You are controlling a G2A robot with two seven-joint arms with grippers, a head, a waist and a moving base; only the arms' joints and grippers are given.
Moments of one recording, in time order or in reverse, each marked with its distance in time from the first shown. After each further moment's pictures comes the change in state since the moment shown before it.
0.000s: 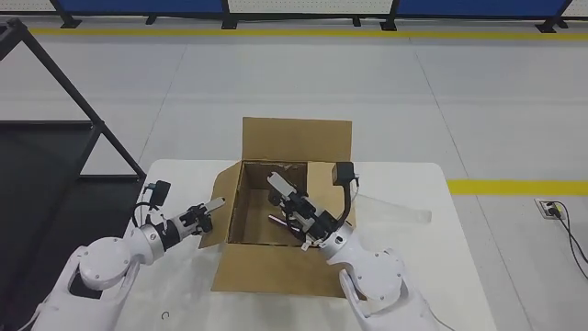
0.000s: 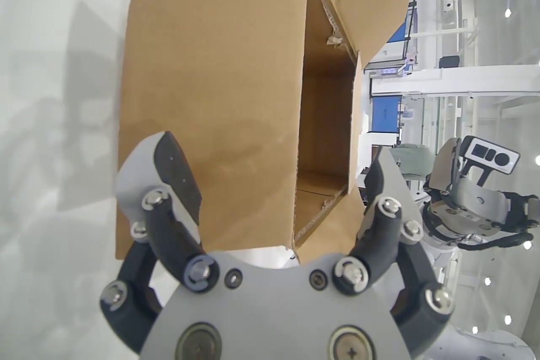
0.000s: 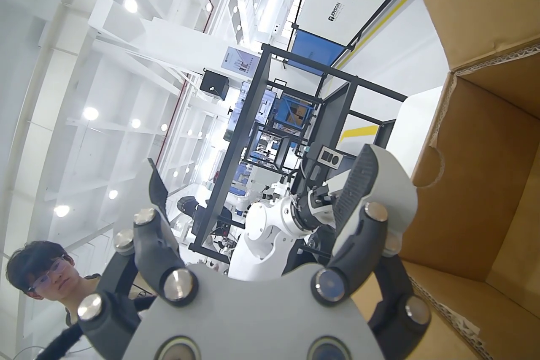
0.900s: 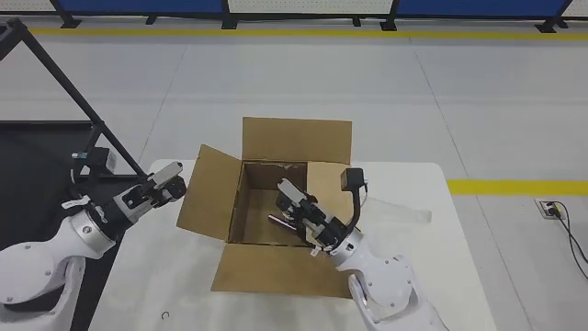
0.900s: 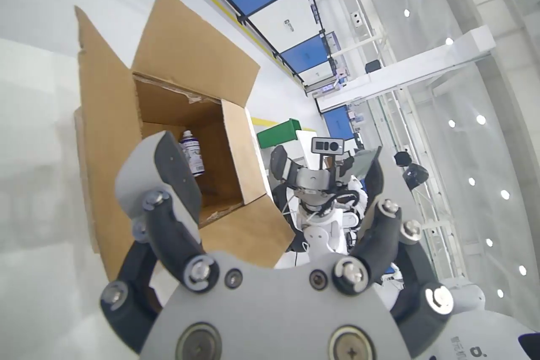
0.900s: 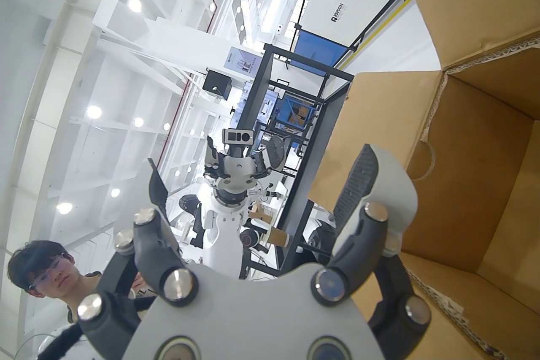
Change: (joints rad) left arm 0.098 0.041 -0.278 -0.384 -0.195 -0.006 -0.027; right arm -0.058 0.031 0.039 -0.040 0.029 -0.056 0.042
